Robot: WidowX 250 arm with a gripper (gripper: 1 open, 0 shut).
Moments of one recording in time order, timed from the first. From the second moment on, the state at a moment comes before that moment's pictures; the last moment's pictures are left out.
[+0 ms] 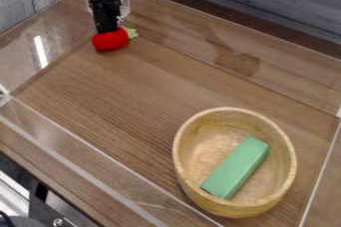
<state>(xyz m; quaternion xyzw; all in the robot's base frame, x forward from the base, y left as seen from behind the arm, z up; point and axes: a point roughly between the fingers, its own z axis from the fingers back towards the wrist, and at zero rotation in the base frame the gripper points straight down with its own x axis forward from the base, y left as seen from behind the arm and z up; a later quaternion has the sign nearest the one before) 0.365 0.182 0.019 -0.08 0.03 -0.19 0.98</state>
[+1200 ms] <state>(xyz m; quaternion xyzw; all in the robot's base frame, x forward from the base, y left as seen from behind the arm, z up) 0.368 0.155 0.018 -0.11 0.04 -0.18 0.98</state>
